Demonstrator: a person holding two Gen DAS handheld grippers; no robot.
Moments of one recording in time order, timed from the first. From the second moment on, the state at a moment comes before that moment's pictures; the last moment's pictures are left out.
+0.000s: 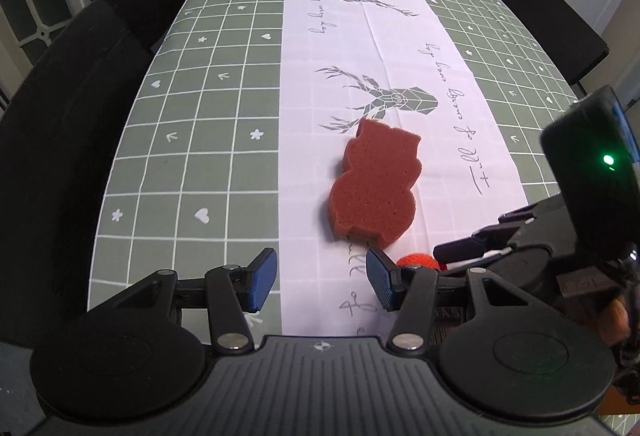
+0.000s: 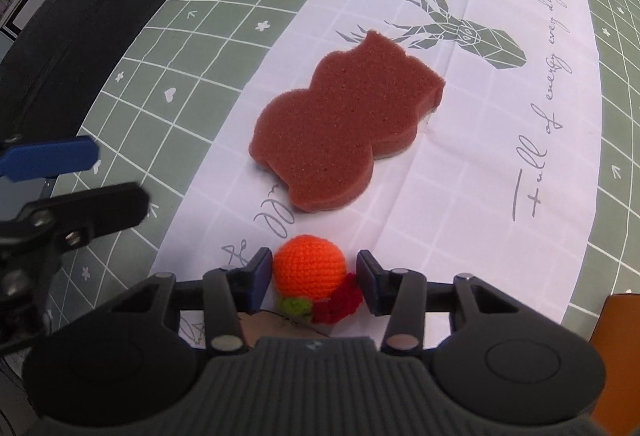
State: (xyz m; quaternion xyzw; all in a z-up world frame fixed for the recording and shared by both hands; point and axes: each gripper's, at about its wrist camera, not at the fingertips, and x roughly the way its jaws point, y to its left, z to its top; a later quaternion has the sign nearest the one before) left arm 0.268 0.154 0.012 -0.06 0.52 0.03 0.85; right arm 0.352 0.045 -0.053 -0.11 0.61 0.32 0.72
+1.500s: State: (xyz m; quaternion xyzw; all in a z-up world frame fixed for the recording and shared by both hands) left arm 0.326 0.115 -0.066 -0.04 0.49 0.02 0.87; right arm 0.378 -0.022 -0.060 -0.12 0.58 0.27 0.76
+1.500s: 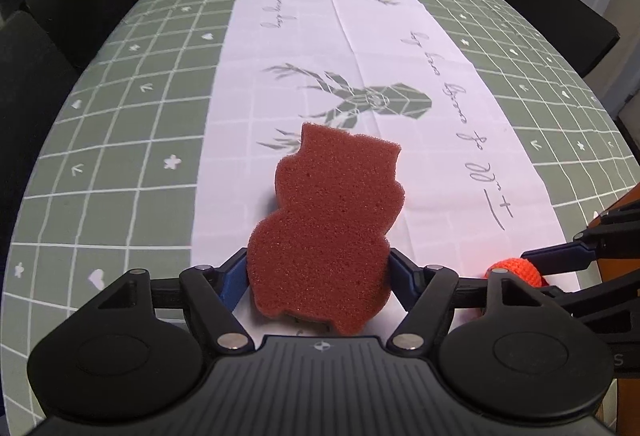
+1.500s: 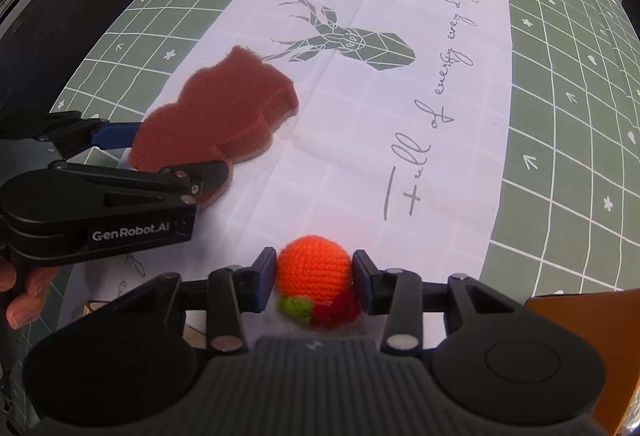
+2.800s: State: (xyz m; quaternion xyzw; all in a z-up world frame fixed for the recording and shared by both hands) left arm 0.127 -0.041 0.078 -0.02 0.42 -0.12 0.90; right arm 0.195 -0.218 0.077 -0.11 0.46 0.21 0.86
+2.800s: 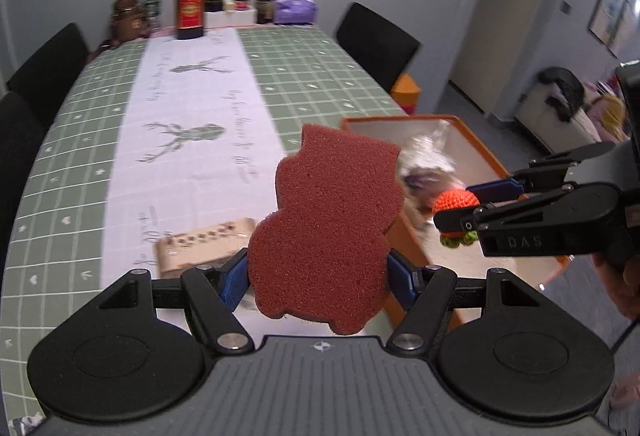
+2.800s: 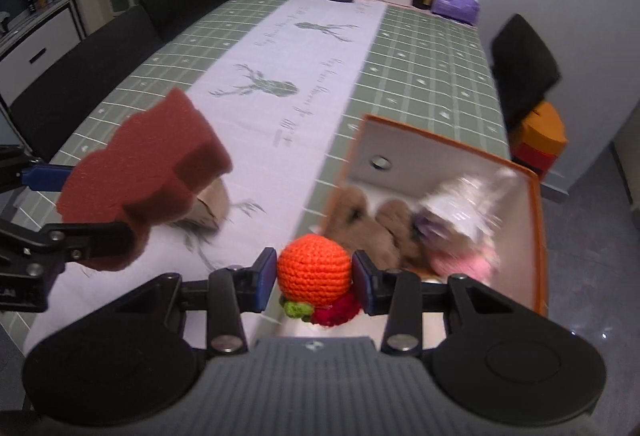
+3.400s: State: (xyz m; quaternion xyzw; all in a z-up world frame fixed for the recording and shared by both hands) left arm 0.143 -0.176 0.052 0.12 0.48 -0.22 0.84; right arm 0.182 -0.331 0.039 -0.13 0.52 0.15 0.83
